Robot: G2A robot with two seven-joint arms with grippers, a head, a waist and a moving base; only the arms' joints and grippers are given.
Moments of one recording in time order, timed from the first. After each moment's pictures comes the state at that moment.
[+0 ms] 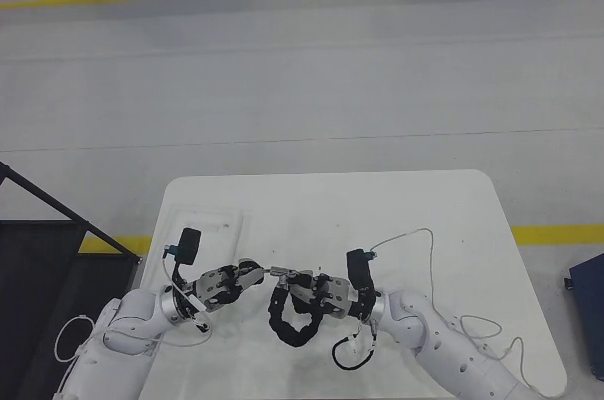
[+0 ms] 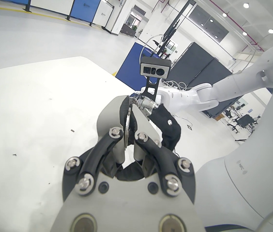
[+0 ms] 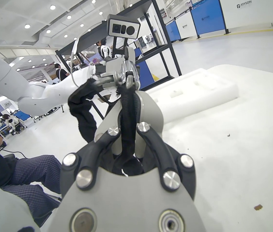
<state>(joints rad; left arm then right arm) 1.55 -1.03 -1.51 -1.67 0.14 -1.01 -0.63 -1.11 -1.19 0.72 -1.34 -0.77 -0.90 -0.25</state>
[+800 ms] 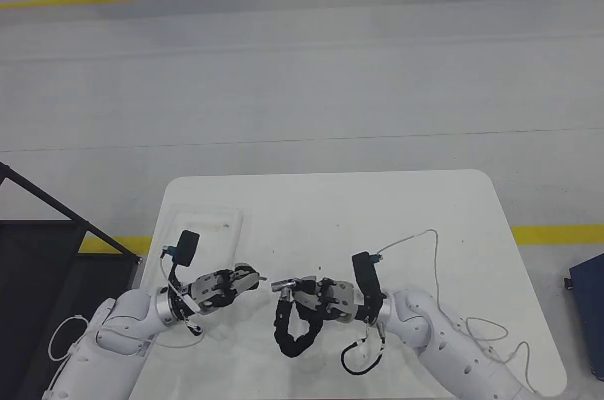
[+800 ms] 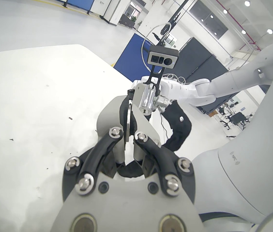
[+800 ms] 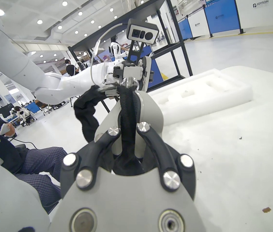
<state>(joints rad) 1.55 -0.96 -1.47 -1.65 0.04 -1.01 -0.65 -1.15 -1.20 0.78 -1.36 -0.78 -1.01 -0.24</state>
